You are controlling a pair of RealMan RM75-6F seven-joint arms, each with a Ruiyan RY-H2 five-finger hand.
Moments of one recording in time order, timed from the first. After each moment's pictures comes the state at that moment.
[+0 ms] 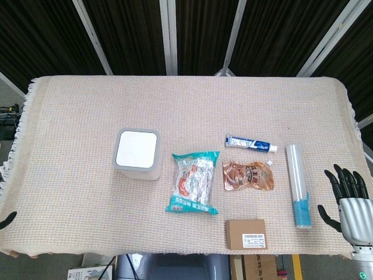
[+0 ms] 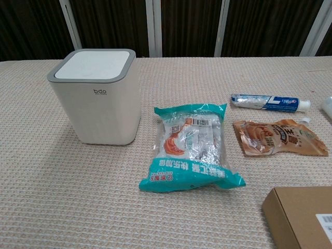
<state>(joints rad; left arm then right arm) 0.08 -1.01 -0.07 -1.87 1.46 1.67 0.14 0.02 -1.06 0.06 -1.75 -1.56 1.57 -0.13</state>
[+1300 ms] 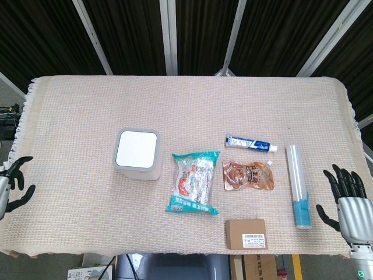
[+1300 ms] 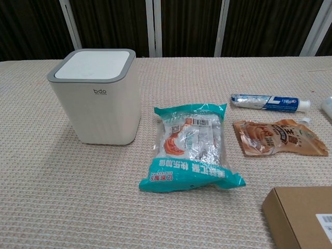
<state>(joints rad) -0.12 -0.95 -0.14 -1.87 1.53 1.46 0.14 0.03 -1.07 0.06 -1.75 -1.55 1.56 -0.13</state>
